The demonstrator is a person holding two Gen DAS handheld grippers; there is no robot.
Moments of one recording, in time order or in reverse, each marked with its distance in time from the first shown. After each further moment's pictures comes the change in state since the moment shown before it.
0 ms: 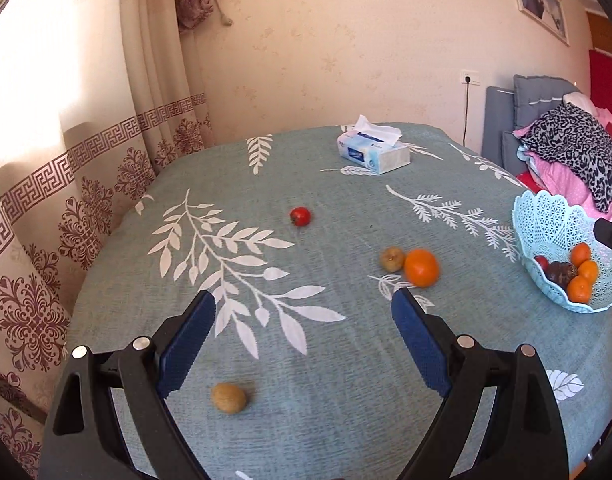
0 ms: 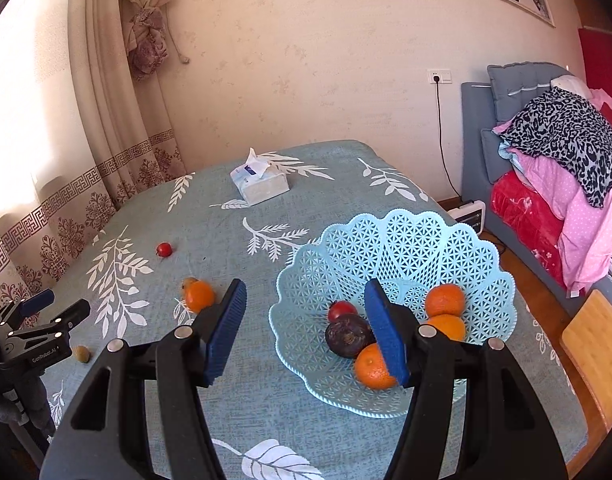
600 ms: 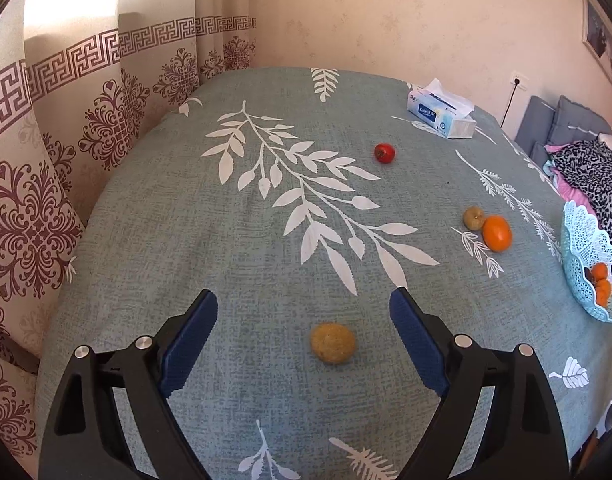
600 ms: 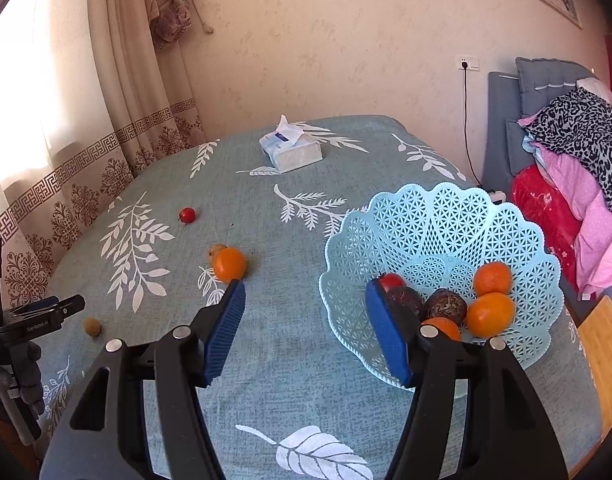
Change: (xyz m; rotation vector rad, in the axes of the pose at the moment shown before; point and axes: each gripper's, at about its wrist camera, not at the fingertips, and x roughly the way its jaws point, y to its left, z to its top) left arm 0.023 0.087 -0.039 -0.203 0.205 -0.018; right arm 0.019 0.030 -0.017 -0.055 0.089 0.052
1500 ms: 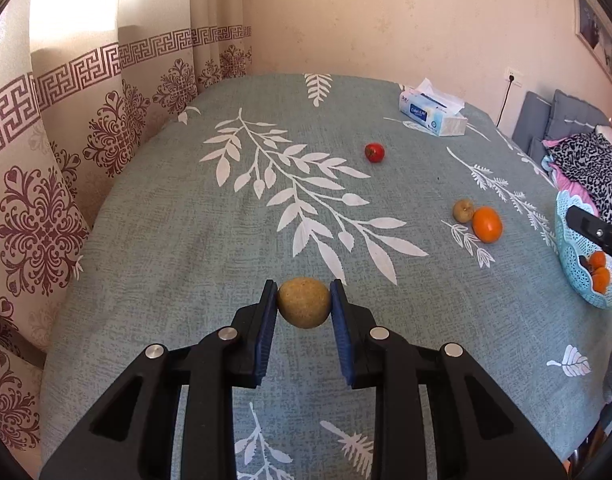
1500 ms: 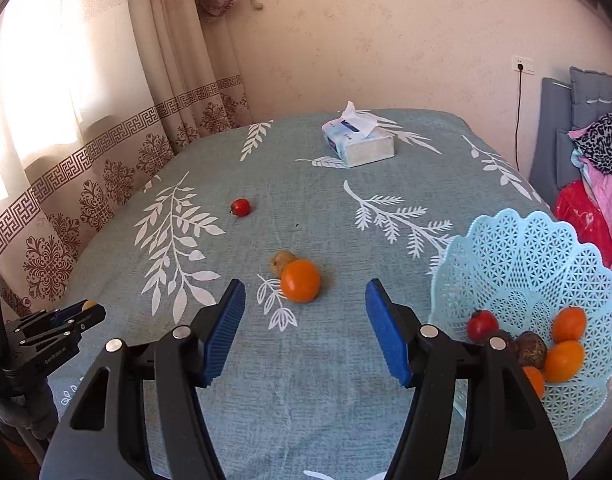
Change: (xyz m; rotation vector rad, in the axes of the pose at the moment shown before) left arm -0.019 -0.008 -0.004 0.020 -0.040 0.015; right arm 0.052 0.060 0.029 -0.095 0.085 0.146
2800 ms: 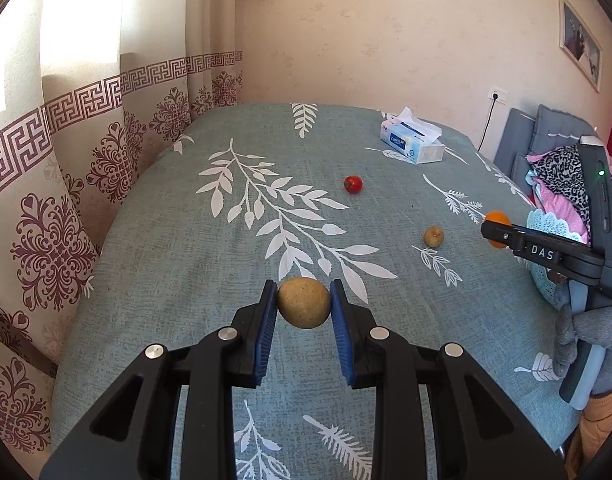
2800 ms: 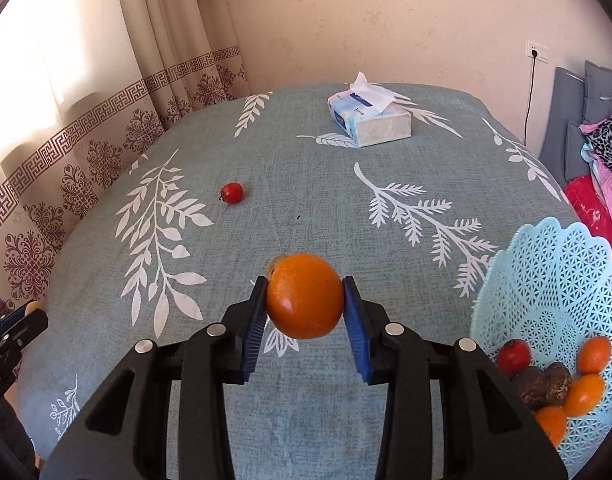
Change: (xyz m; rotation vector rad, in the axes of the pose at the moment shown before) left arm -0.034 -0.006 0.007 0.010 -0.070 -0.045; right arm 0.041 -0.003 0.017 -0.004 0.082 -0.019
